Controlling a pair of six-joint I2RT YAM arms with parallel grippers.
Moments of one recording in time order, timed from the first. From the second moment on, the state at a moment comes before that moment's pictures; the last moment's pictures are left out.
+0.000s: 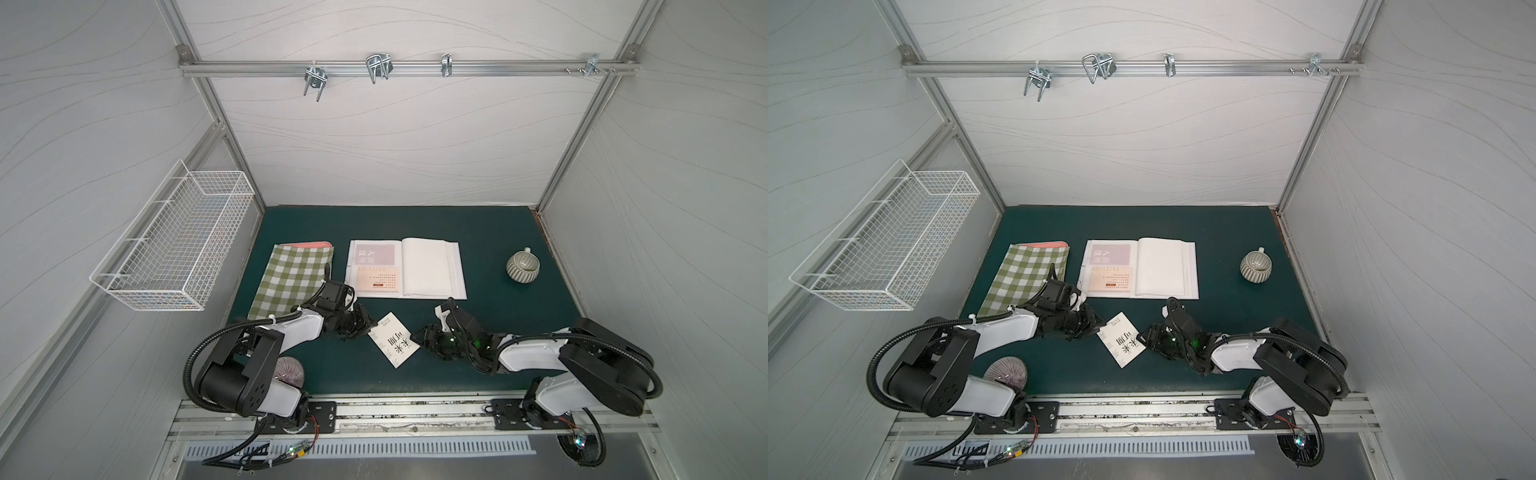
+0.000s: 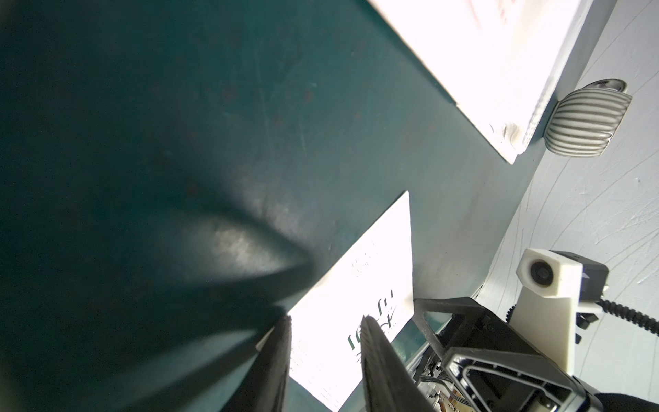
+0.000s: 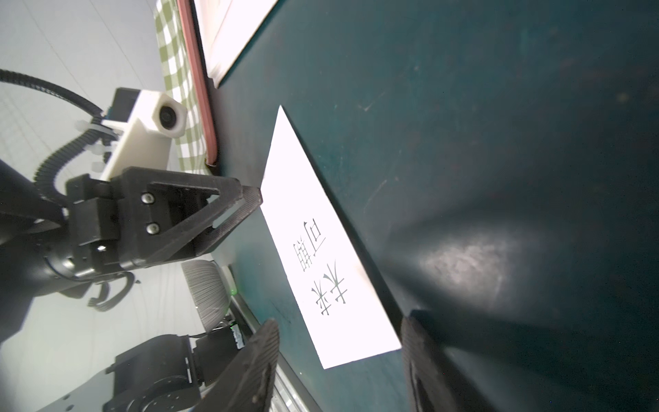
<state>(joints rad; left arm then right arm) -0.33 1.46 0.52 -0.16 0.54 -0.84 0.95 1.46 0.33 0.47 -0.28 1.24</state>
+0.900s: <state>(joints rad) -0.31 1.46 0.44 -0.04 0.61 -0.93 1.20 1.66 0.31 0.84 0.07 1.52</state>
